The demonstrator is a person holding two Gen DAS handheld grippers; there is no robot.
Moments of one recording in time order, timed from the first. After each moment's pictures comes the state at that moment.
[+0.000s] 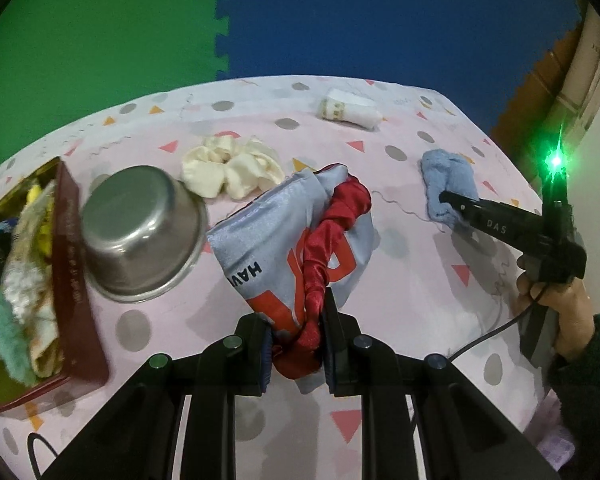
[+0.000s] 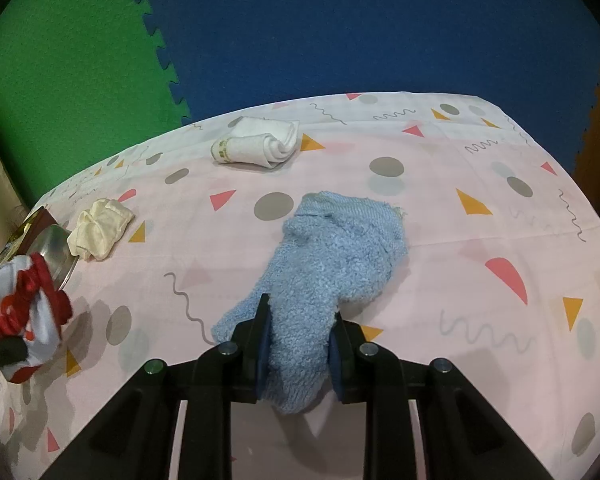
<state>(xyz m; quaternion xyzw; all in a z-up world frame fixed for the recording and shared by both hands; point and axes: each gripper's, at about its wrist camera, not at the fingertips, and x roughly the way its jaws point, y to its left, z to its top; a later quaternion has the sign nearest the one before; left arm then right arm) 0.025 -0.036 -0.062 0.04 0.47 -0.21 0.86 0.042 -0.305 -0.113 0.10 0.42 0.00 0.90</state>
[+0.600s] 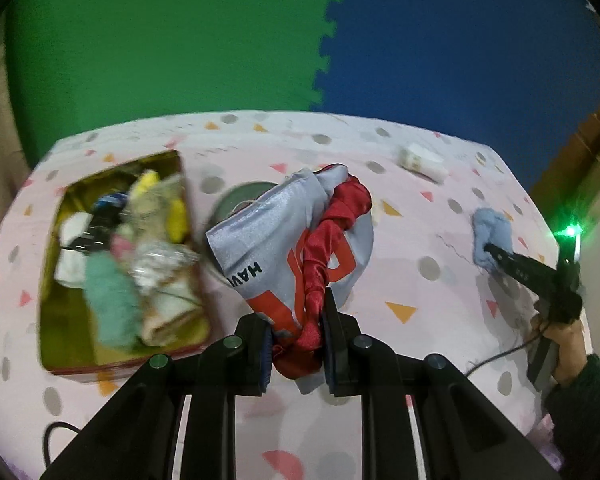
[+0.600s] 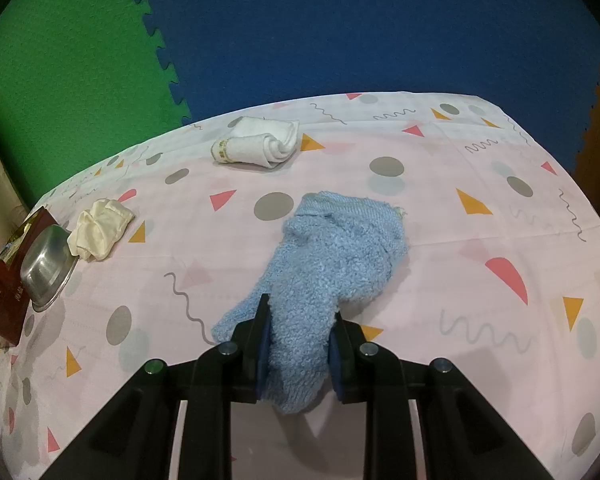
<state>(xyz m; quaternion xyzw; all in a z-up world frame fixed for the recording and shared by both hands) 0.015 0.050 -0.015 -0.01 0.44 -0.11 0.89 0.042 -0.305 -0.113 0.10 0.42 0.00 0.90</state>
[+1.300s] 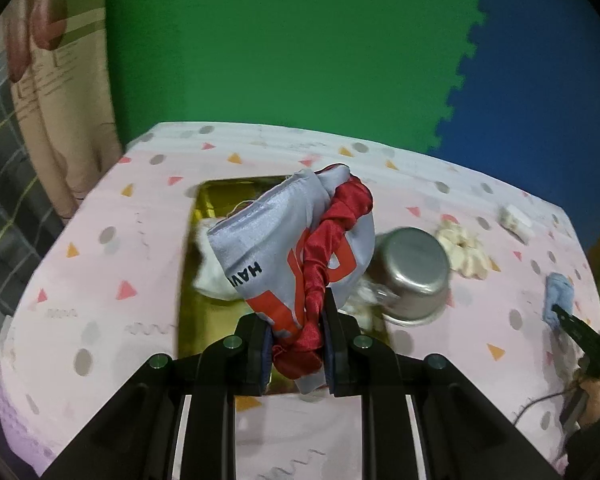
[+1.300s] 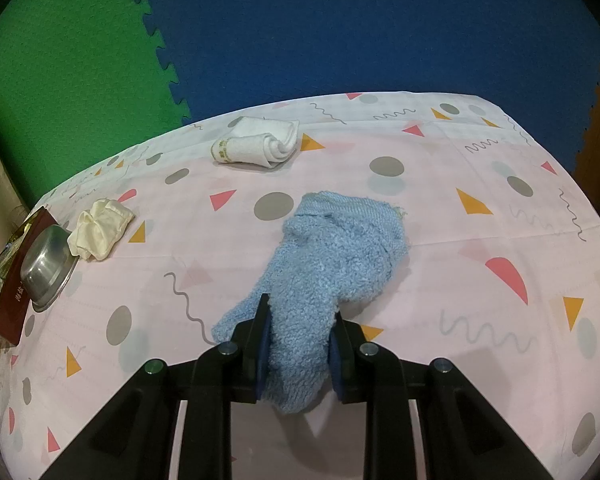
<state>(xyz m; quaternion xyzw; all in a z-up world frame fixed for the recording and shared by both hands) 0.029 0.169 0.007 -0.05 0.43 0.02 0.90 0.042 -0.306 -0.113 0.10 0.42 0.00 0.90</state>
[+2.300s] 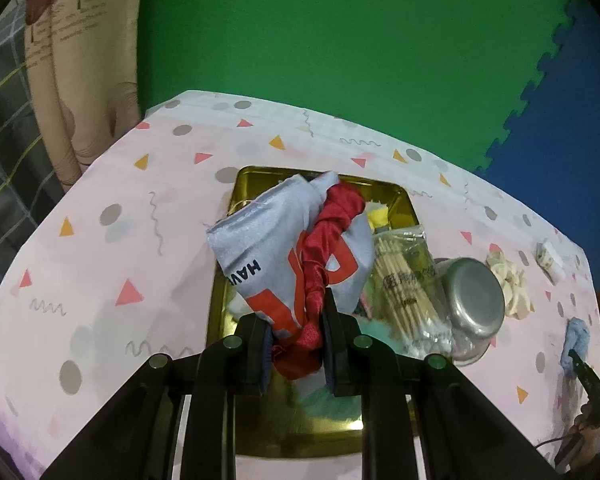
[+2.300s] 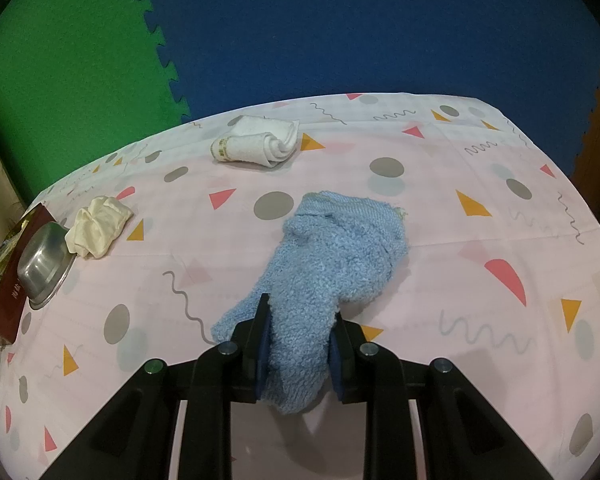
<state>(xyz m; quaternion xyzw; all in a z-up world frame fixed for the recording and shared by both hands) 0.074 0.222 -0.030 -0.11 0.45 0.05 0.89 0.042 -0.304 -0.113 0.09 0.42 -0.01 0.90</state>
